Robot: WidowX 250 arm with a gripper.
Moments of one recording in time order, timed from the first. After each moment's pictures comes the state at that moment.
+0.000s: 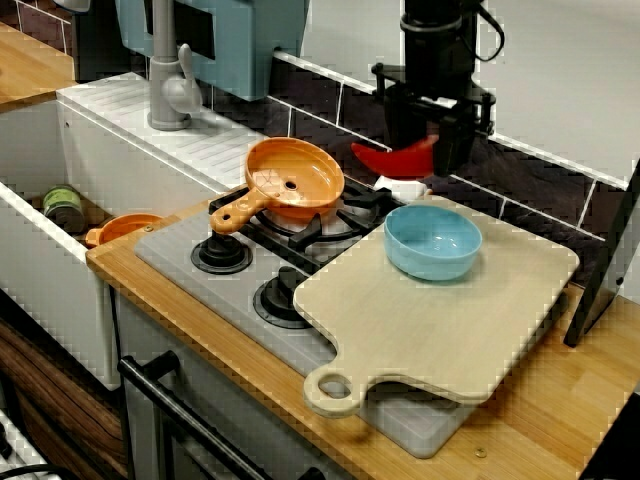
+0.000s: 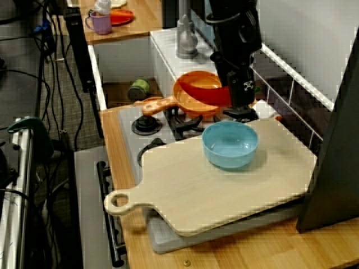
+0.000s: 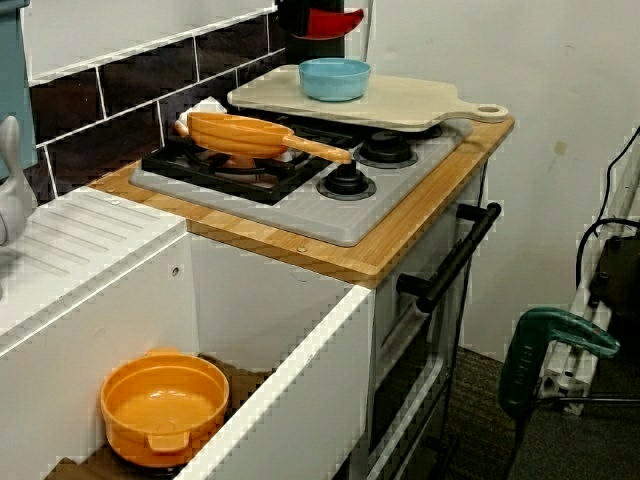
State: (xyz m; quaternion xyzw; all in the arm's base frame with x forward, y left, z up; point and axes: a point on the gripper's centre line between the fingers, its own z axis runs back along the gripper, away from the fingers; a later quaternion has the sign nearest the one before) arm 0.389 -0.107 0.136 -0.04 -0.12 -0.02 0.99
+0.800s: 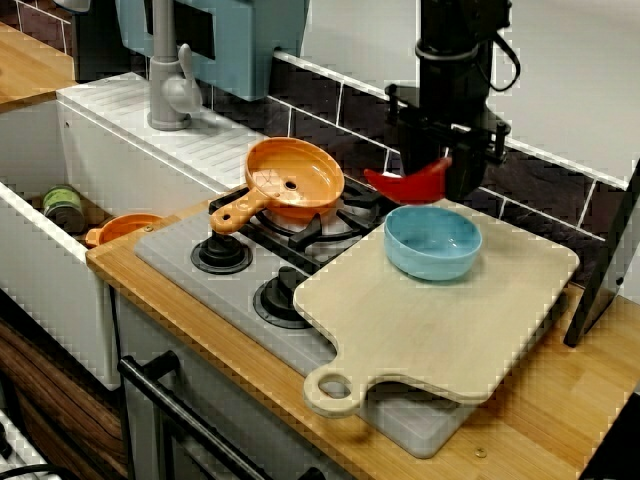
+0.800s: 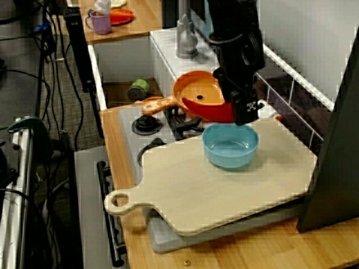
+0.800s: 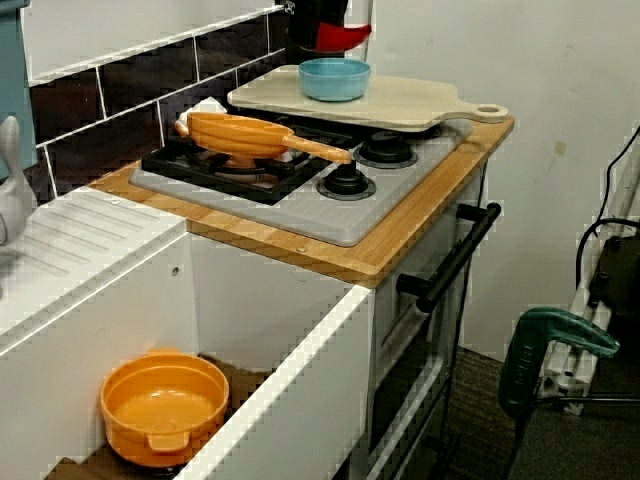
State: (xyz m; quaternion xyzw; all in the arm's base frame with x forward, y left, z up) arm 0.388 -0.122 0.118 -0.03 -0.13 -0.03 0.99
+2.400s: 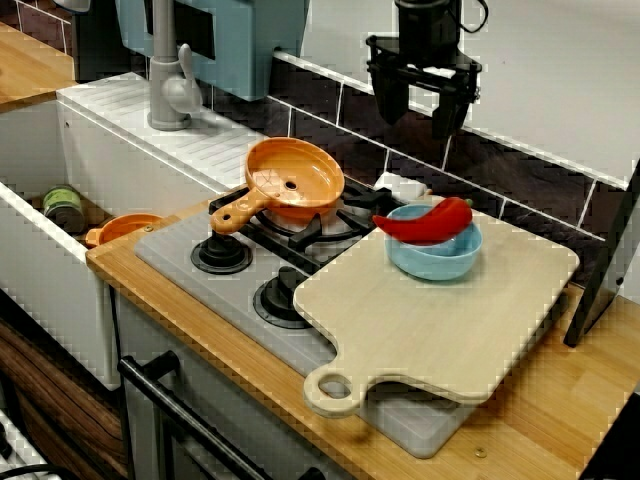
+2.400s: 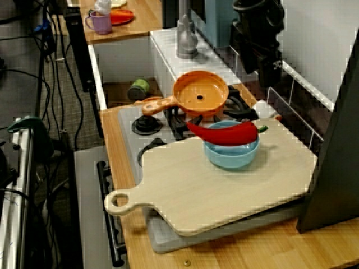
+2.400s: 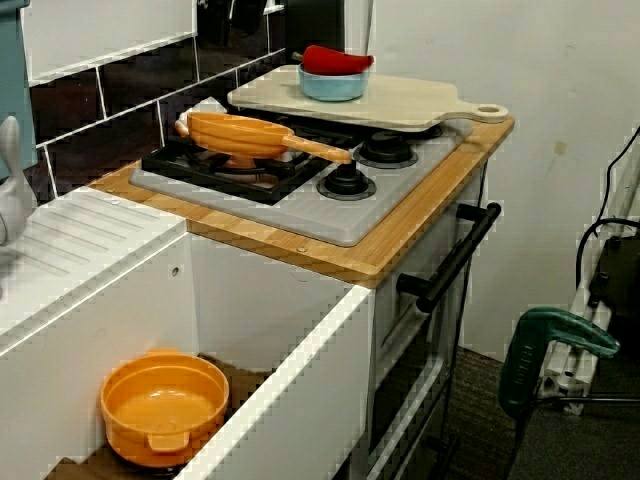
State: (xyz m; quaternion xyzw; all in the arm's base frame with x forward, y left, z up) arm 0.449 -0.058 0.125 -0.01 -0.15 0.03 0.99
